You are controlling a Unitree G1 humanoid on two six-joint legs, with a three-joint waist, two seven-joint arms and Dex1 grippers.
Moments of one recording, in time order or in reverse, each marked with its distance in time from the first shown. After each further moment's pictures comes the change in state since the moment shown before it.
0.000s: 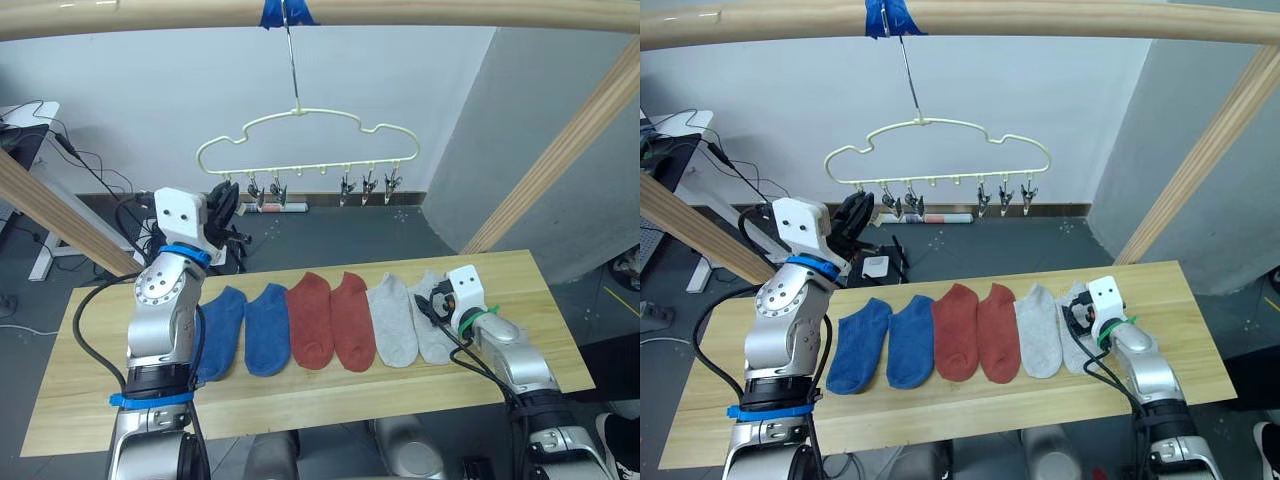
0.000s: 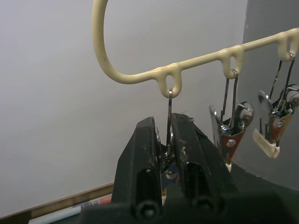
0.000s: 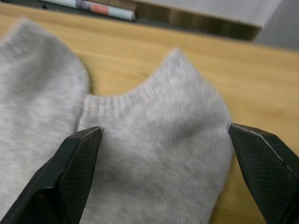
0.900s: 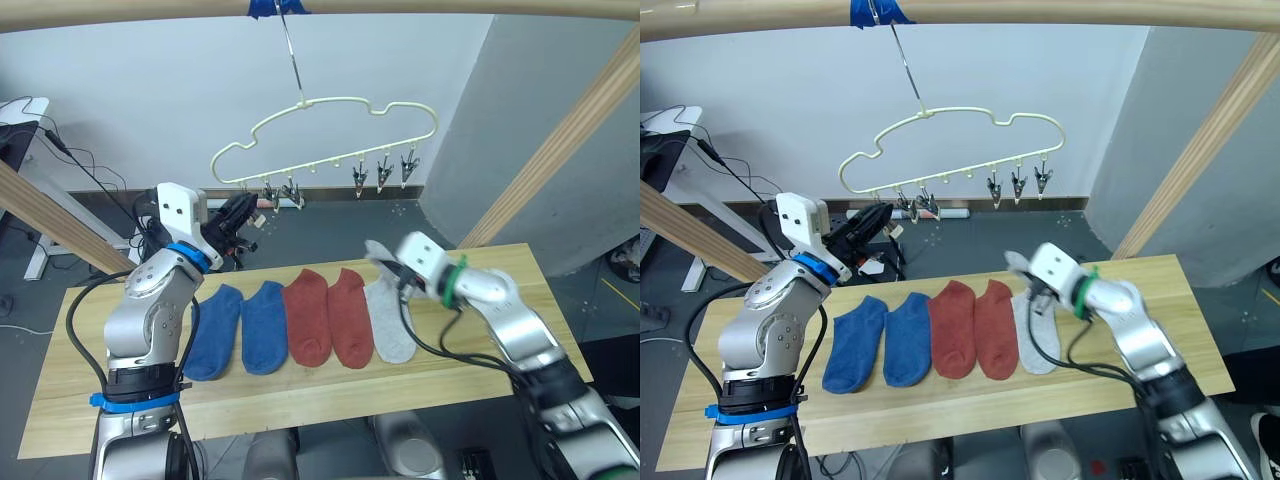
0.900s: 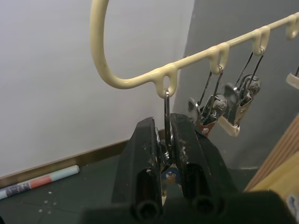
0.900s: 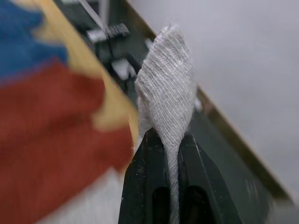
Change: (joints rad) left arm -0.009 0.057 0.010 -0.107 -0.207 0.307 -0.108; right arm -0.270 -0.071 0.333 -0.363 -0.164 -0.026 0.346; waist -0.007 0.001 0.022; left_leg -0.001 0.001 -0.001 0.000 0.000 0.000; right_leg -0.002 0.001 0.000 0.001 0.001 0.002
